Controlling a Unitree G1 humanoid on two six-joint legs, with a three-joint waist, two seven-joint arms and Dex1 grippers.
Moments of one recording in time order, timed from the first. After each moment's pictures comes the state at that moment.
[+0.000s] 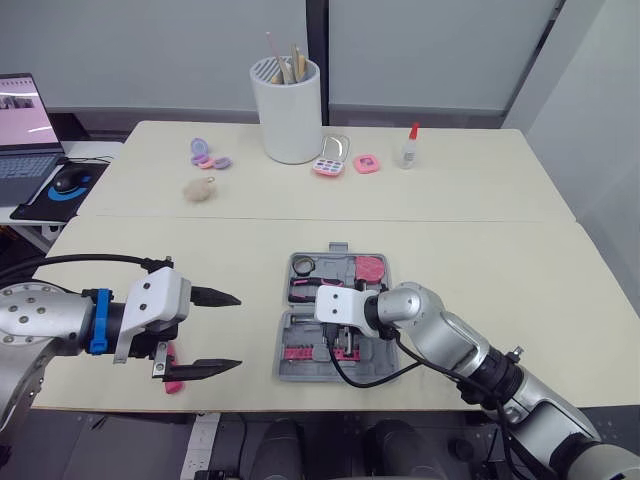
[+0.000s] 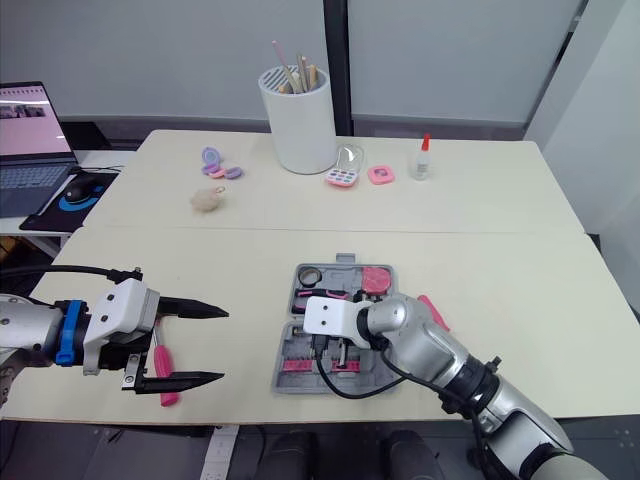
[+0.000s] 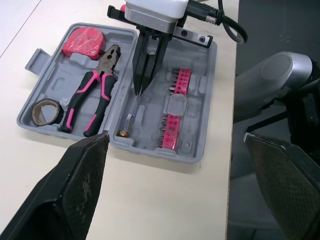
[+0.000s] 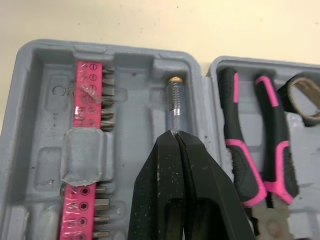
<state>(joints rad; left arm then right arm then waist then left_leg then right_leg) 0.08 1.10 0.32 -0.43 -0.52 0.38 -1.32 -0.57 -0.32 0.69 -0.10 -0.23 0.60 0.87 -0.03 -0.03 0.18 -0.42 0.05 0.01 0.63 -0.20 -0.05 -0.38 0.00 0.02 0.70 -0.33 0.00</state>
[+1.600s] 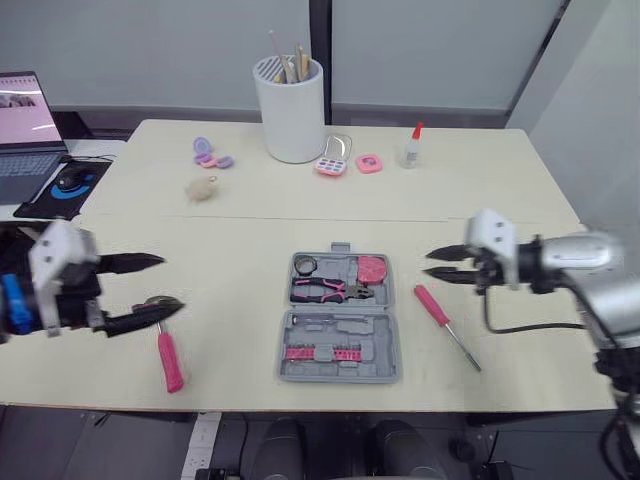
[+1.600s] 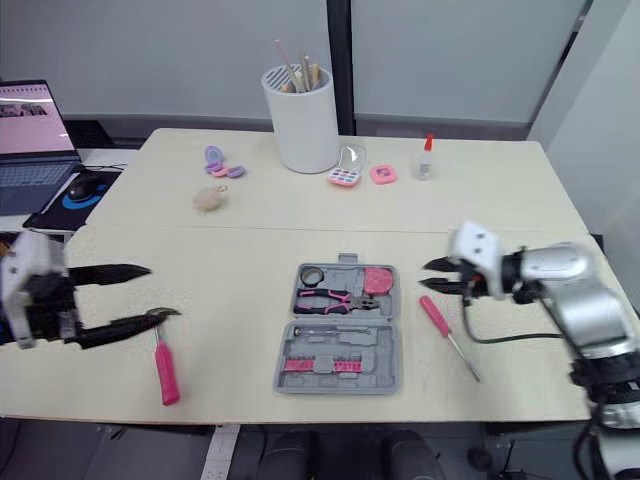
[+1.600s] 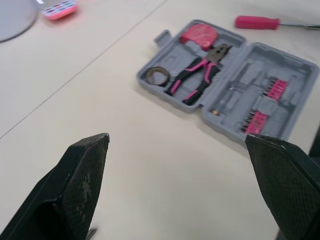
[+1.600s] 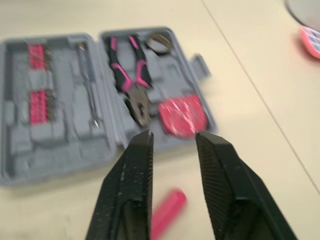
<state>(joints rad) 0.07 1.09 0.60 -0.05 -0.55 0.44 -1.30 -0.44 -0.86 -0.01 -0.11 0.20 0.44 1.21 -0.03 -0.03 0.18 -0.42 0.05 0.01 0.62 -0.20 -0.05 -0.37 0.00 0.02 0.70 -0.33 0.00</state>
